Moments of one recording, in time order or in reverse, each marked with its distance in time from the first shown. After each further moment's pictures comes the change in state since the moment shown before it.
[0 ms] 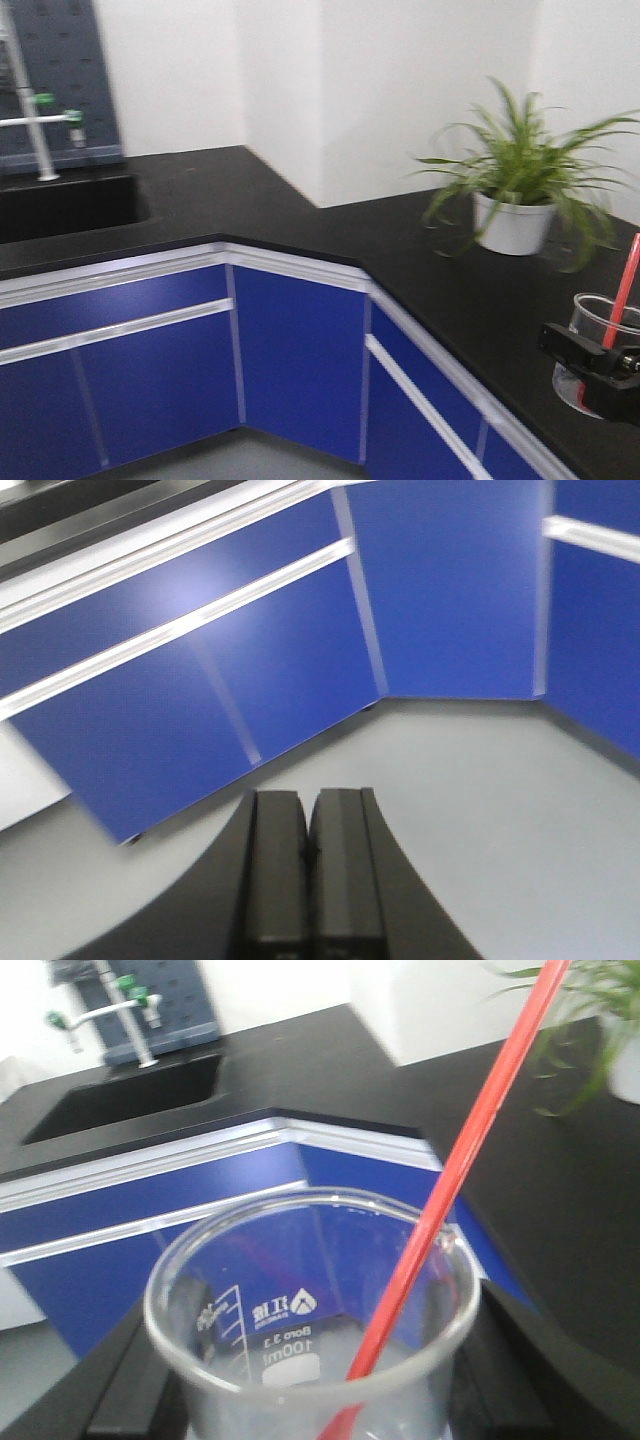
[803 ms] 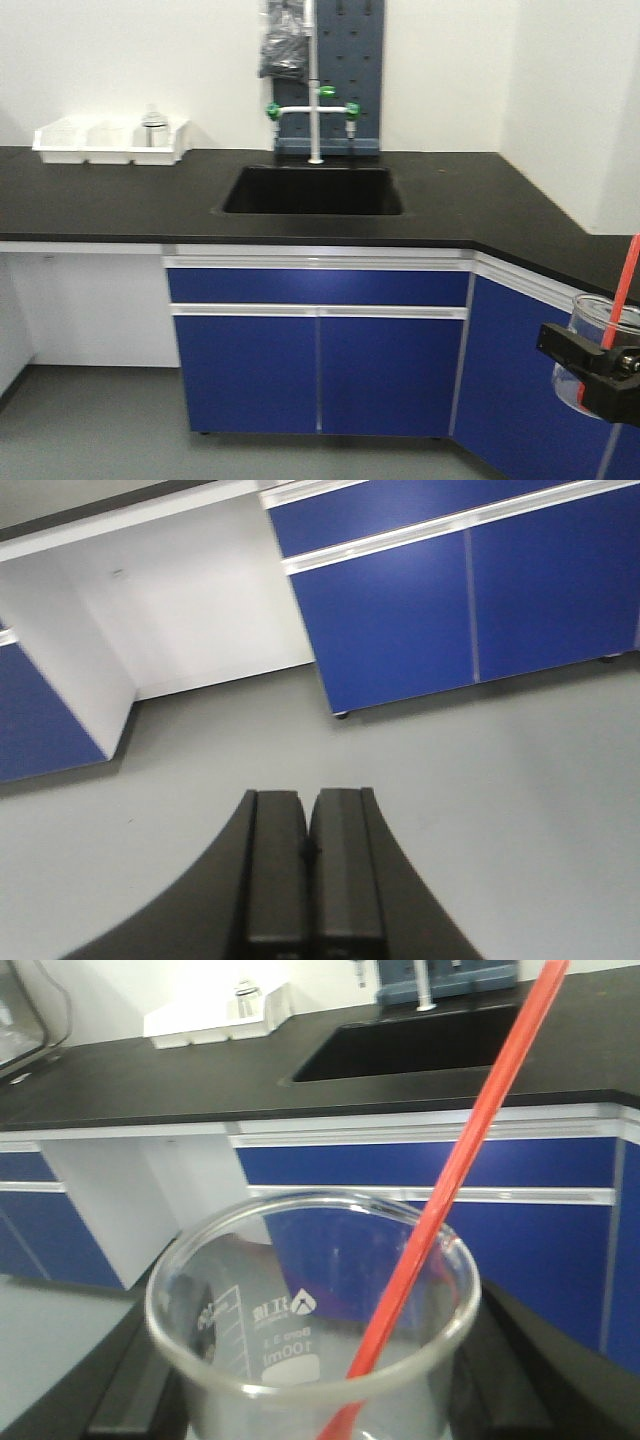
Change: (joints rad) left arm 0.000 0.000 0.000 0.000 0.000 0.000; right arm 0.000 0.000 0.000 0.000 -0.001 0.000
